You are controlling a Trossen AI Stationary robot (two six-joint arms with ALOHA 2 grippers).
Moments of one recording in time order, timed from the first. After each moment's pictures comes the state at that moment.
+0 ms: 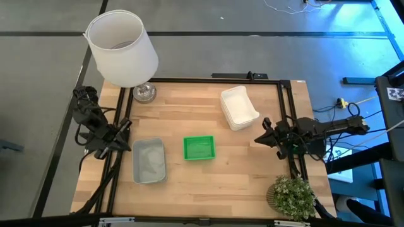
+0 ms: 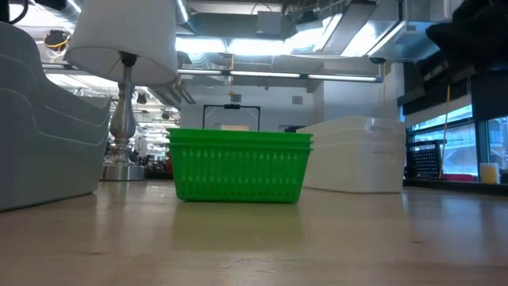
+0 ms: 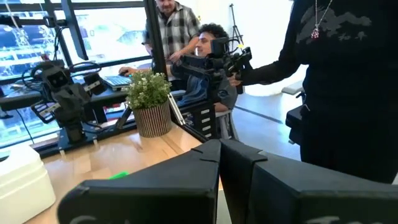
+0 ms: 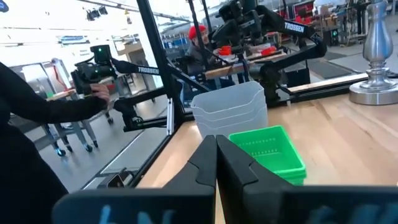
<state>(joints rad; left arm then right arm) -0.92 0.00 0.41 -0.32 -0.38 0.13 0.18 0.18 0.05 0.21 -0.08 0.29</state>
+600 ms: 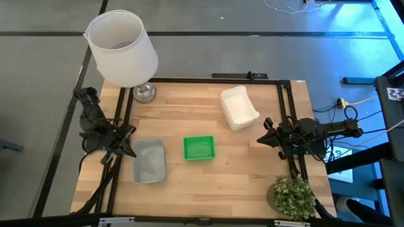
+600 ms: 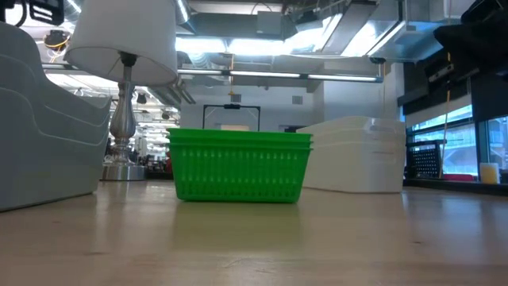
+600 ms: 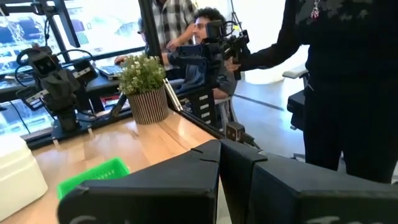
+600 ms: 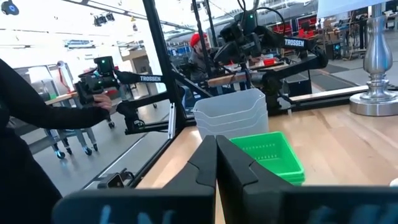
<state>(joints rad) -0.92 0.00 0.29 -0.24 -0.38 0.14 0.18 0.01 0.01 0.13 -0.09 0.25</state>
